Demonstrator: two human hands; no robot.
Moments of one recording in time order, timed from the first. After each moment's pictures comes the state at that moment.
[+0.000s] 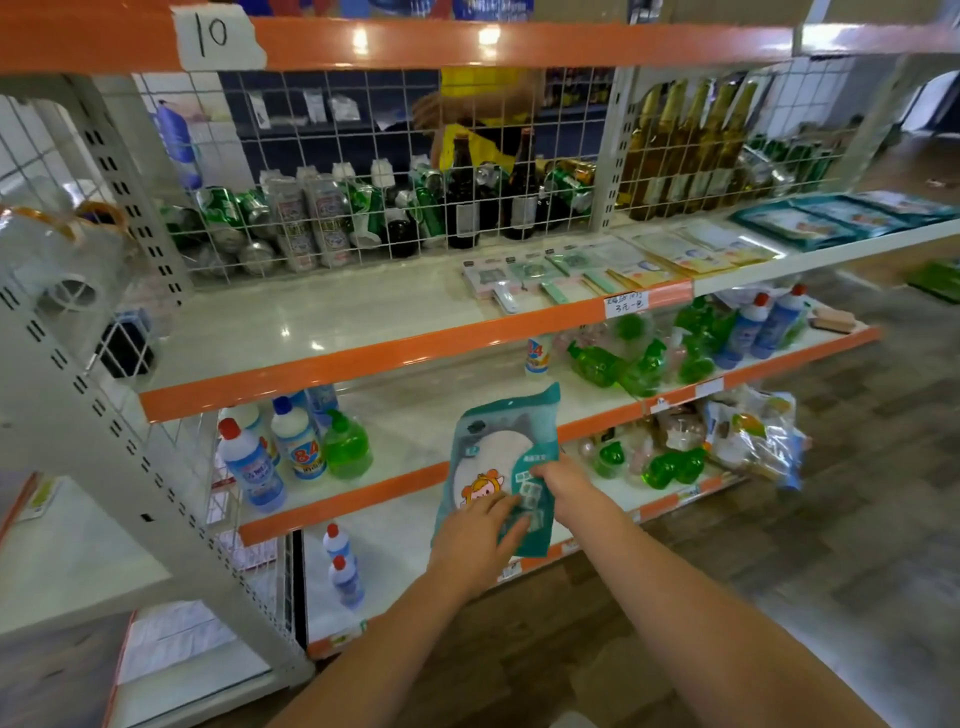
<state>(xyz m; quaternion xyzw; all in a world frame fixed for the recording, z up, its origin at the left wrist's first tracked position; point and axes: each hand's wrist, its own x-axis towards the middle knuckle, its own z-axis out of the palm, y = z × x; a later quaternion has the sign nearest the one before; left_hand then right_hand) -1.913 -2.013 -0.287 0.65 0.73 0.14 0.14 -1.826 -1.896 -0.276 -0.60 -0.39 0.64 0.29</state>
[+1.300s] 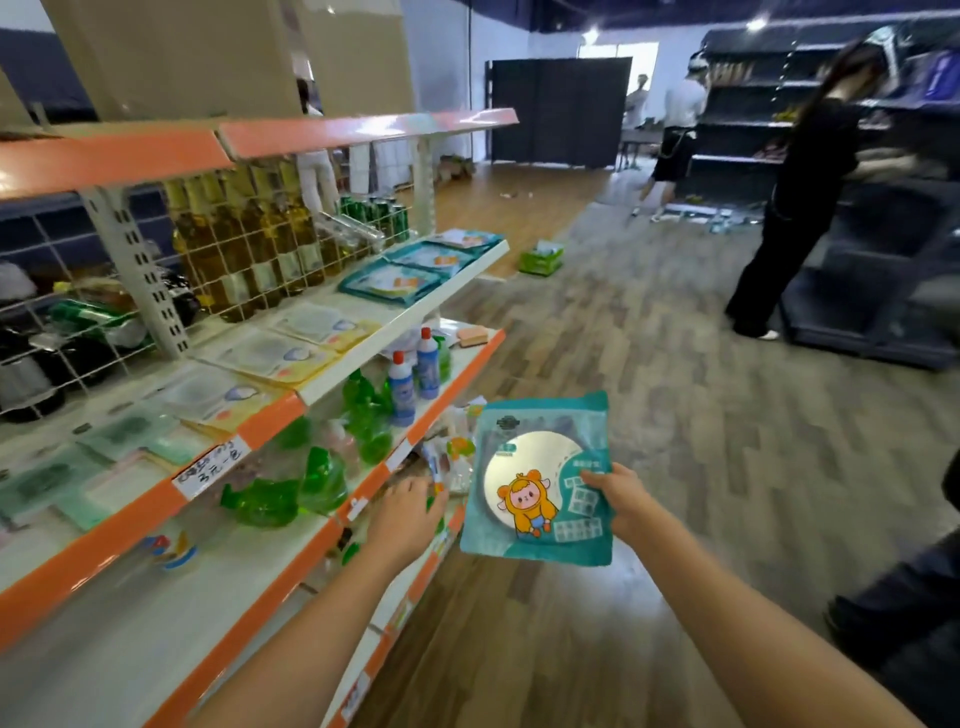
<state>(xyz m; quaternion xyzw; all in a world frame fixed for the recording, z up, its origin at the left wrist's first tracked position) -1.621 -1.678 -0.248 0.79 0.58 0.09 0.17 -1.367 -1.755 -0.217 -0.65 -0.15 0.50 0.55</state>
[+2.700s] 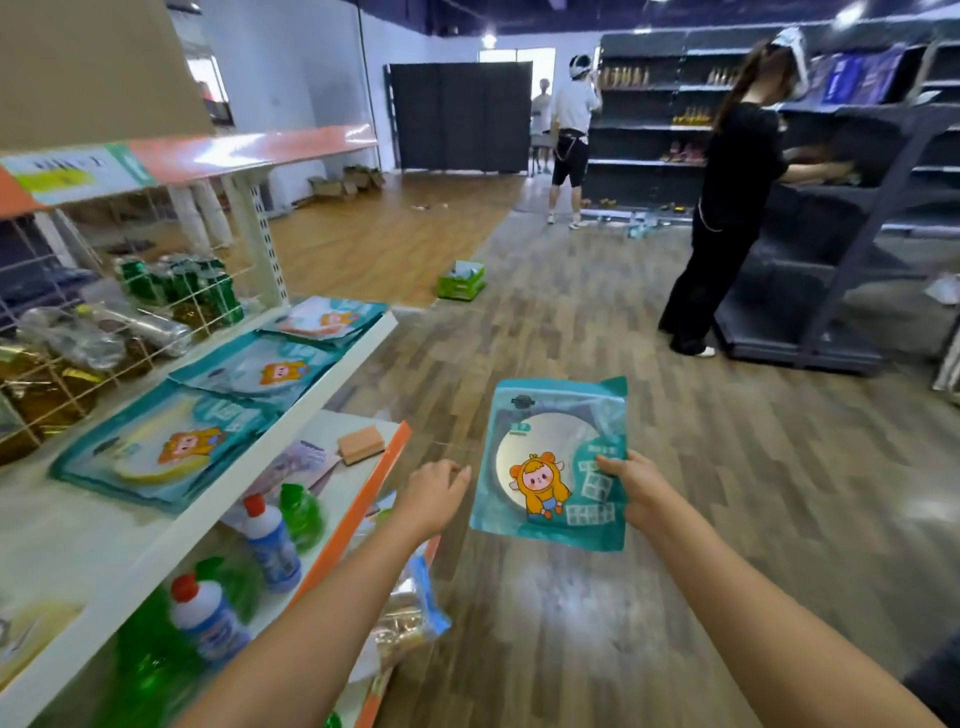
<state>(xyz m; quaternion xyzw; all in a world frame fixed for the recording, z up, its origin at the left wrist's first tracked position) -1.256 -1.277 -0.219 0.84 0.47 0.10 0.25 -1.039 -1.406 -0.194 -0.64 -0.10 0.44 0.62</state>
